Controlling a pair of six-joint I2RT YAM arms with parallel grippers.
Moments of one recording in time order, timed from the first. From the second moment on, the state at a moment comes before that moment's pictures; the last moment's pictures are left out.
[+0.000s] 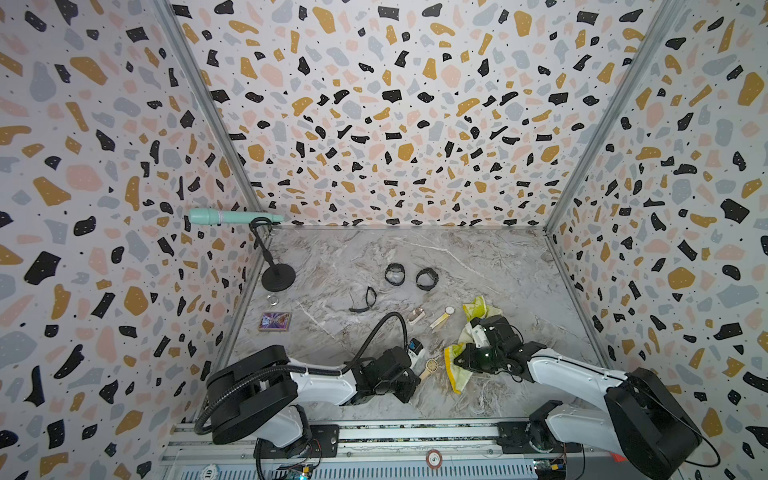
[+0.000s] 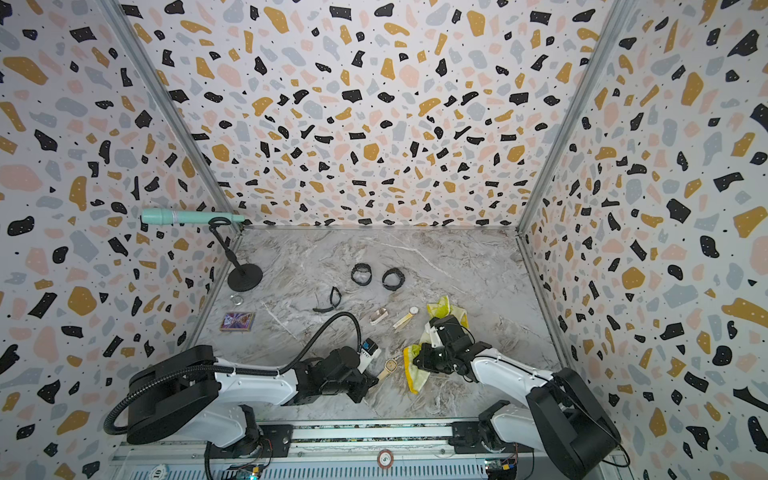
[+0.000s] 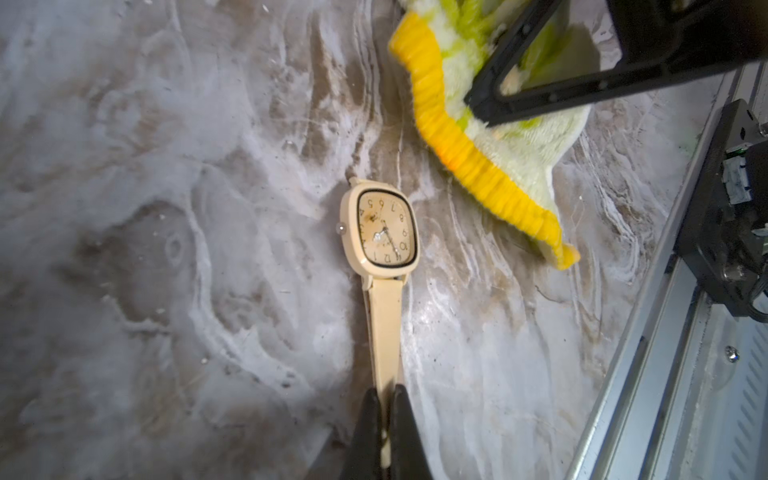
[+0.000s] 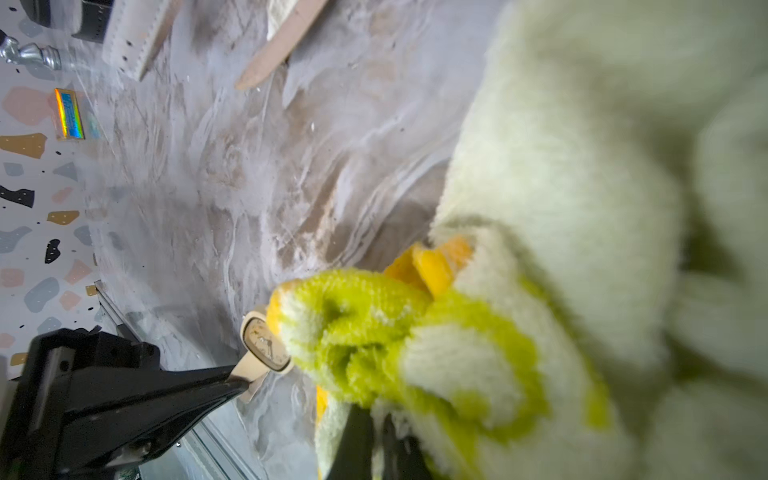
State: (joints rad) left arm -1.10 1.47 0.44 0.21 0.11 -0.45; right arm 0.53 1.18 0.38 -0.20 -0.43 0.65
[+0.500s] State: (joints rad) left arm -1.10 1.51 0.48 0.23 0.14 -0.43; right arm 0.74 1.23 0.47 -0.15 -0.46 0.67
